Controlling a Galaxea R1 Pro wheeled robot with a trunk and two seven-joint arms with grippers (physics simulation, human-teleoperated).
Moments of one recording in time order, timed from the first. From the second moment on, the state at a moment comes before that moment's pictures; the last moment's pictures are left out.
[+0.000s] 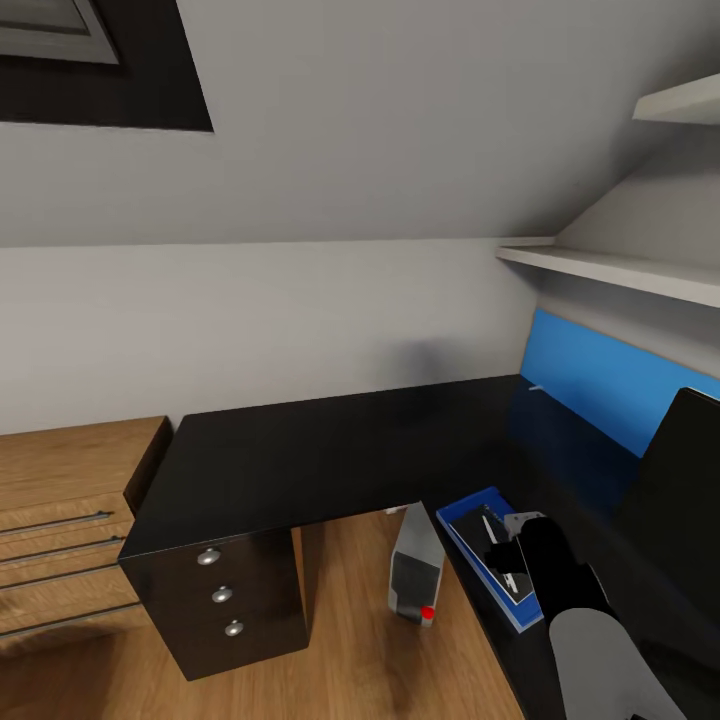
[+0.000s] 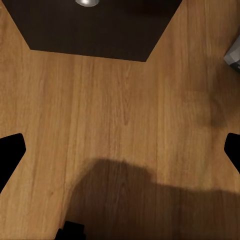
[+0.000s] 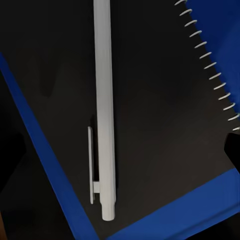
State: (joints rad) left arm -0.29 0.00 0.52 -0.14 -0.18 -0.29 -0.13; right arm -0.67 0.04 -0.42 -0.78 0.71 0.78 0.32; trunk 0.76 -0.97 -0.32
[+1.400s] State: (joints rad) left arm -0.29 0.00 0.52 -0.14 -0.18 -0.29 -0.13; right arm -0.65 0.17 -0.43 -0.93 0.70 0.73 0.33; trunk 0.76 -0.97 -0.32
